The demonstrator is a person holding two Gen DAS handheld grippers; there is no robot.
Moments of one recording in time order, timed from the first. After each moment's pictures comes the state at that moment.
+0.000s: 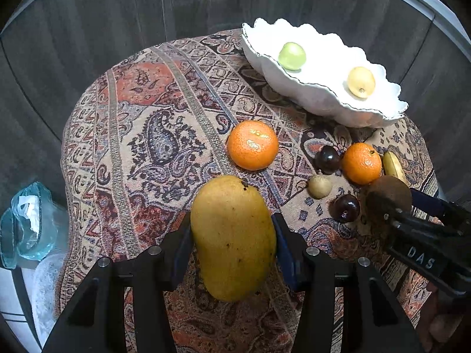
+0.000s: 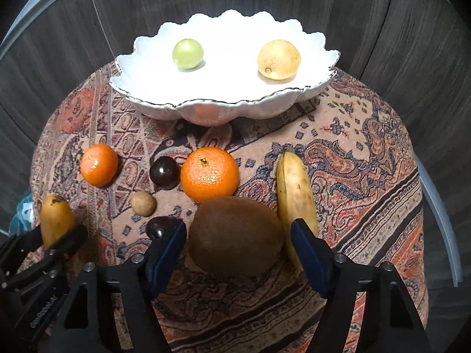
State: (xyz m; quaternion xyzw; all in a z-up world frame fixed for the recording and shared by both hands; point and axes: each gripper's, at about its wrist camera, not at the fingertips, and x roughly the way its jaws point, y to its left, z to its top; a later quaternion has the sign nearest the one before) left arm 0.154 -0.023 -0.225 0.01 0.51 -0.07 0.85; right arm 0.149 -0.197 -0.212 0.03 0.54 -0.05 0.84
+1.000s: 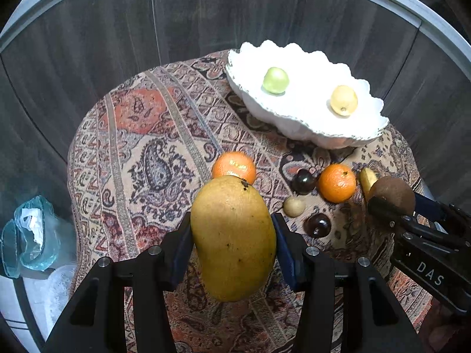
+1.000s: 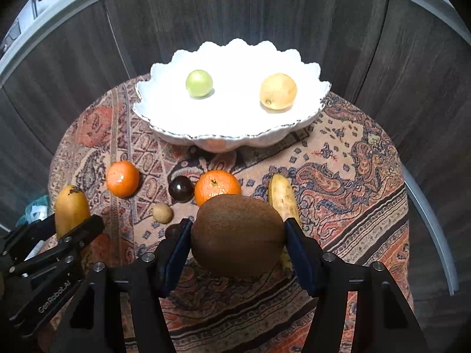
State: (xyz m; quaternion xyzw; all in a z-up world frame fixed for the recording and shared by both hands) left arm 0.152 -0.038 -0.187 0.02 0.49 -0.09 0.87; right arm 0.135 -0.205 -0.169 0.04 0.50 -0.03 0.86
